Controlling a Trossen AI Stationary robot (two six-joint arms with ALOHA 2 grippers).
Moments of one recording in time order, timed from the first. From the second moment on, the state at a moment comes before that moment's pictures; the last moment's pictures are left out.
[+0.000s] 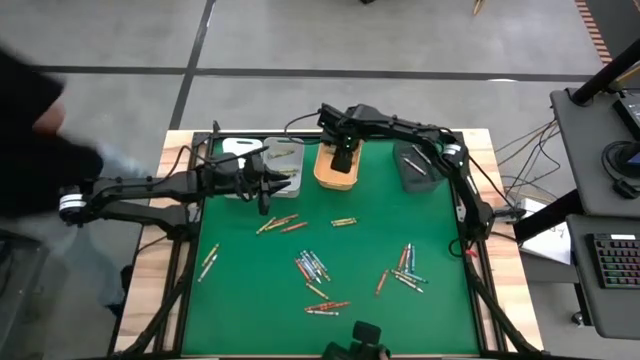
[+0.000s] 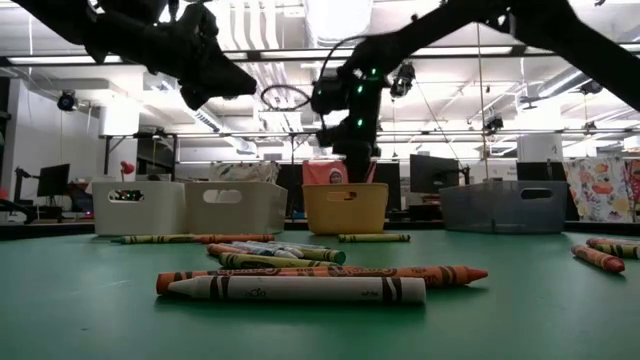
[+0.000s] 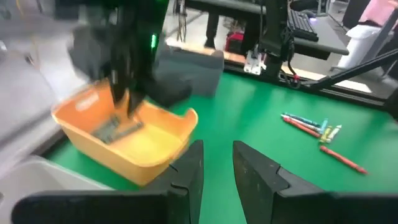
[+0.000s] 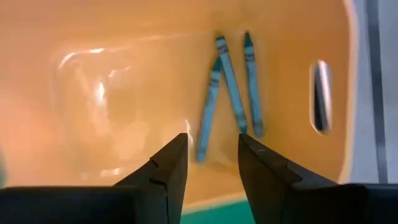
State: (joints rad) left arm 0.27 0.99 0.57 0.12 0.05 -0.14; right arm -0.52 2.20 1.97 -1.09 0.10 -0.25
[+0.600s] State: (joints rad) left arm 0.01 0.99 0.57 -0.26 0.06 -0.61; right arm -0.21 1.77 1.61 -0.78 -0.30 -0.29
